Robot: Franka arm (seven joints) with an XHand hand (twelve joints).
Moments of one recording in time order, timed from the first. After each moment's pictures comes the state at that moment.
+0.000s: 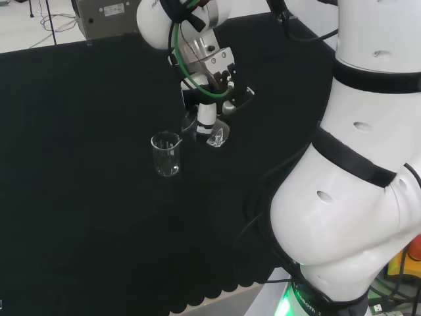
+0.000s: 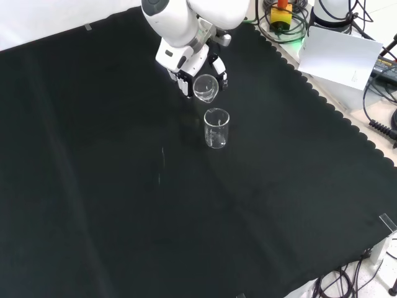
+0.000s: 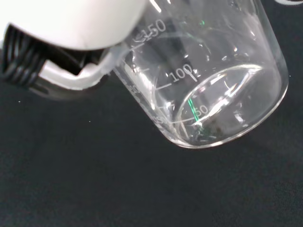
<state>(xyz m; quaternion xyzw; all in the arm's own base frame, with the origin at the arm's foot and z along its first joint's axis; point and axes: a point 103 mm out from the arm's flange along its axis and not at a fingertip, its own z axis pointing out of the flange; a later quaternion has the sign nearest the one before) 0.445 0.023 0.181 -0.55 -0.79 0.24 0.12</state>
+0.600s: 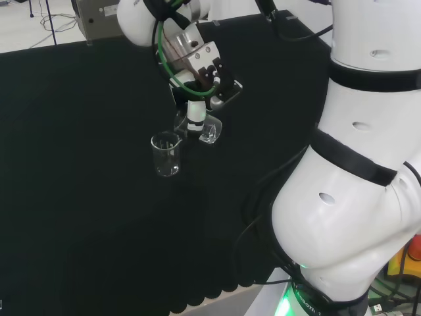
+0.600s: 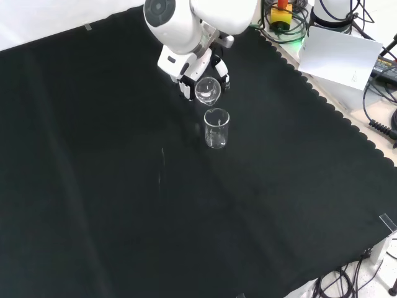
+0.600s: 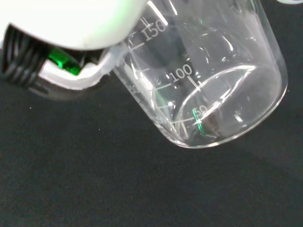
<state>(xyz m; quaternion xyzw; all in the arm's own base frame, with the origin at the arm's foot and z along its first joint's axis) 0.452 0.047 0.195 -0.55 -0.78 0.28 0.11</state>
